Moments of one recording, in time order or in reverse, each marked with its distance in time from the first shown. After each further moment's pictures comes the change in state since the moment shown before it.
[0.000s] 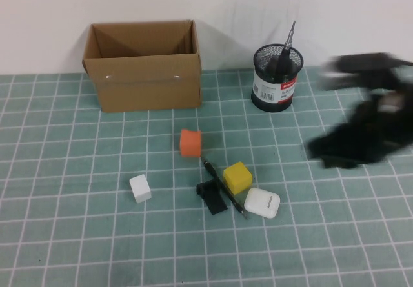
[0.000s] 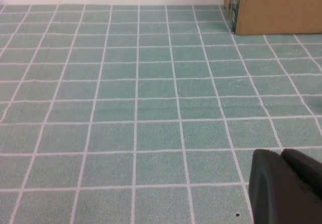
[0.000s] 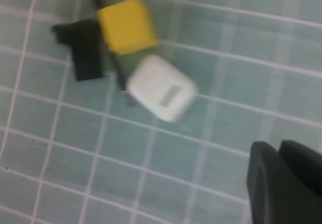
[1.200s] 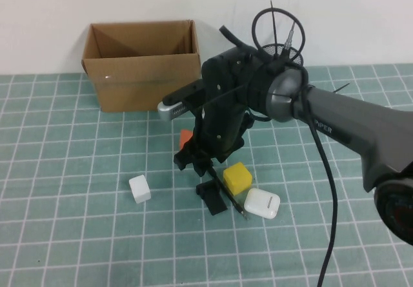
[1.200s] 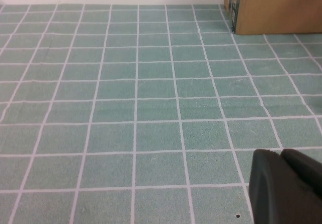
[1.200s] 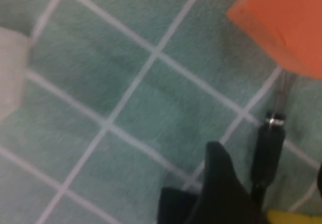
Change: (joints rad) right arm 0.182 0.709 -0.756 -0.082 0.160 -0.091; left arm 0.000 0.000 0.000 0.000 0.000 0.000
